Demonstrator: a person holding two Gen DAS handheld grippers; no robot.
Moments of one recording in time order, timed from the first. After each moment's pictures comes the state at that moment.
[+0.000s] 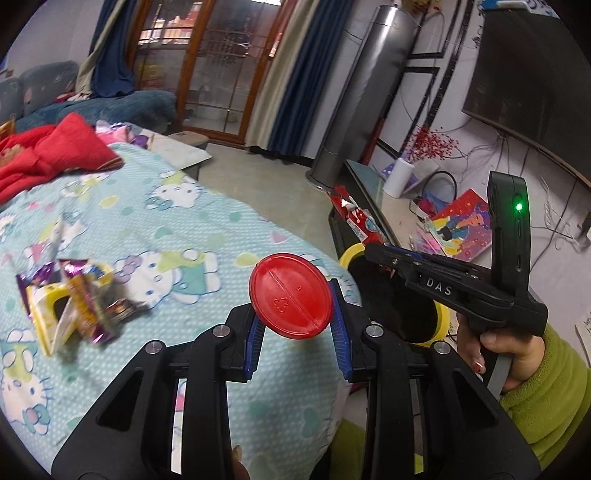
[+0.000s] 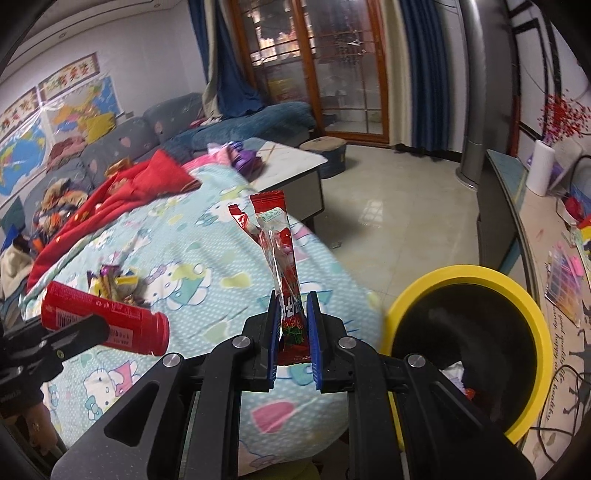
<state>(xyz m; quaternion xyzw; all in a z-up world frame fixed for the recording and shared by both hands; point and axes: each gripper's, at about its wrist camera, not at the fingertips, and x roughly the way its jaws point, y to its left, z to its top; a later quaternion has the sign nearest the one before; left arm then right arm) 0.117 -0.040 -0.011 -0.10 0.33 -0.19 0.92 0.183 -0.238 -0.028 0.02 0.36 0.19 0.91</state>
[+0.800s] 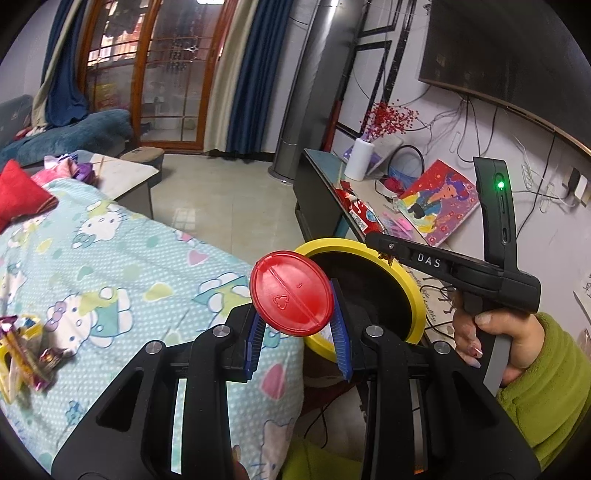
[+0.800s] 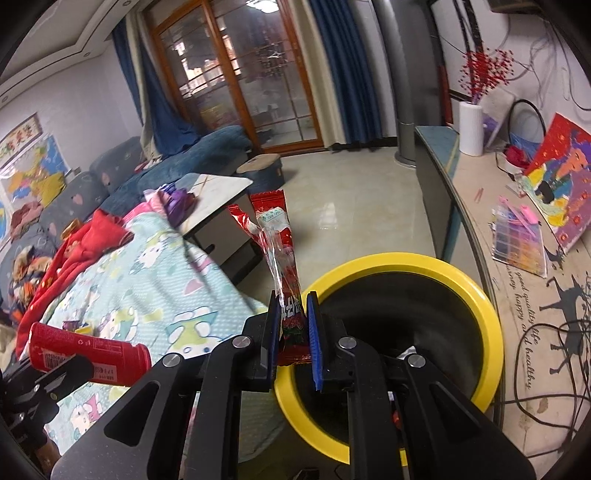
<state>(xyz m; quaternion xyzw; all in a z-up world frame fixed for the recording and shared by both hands) 0.142 -0.129 -0.005 -0.04 0.33 -0.25 0.91 0.189 -0.350 -0.030 0.11 0.35 0.08 0.93</state>
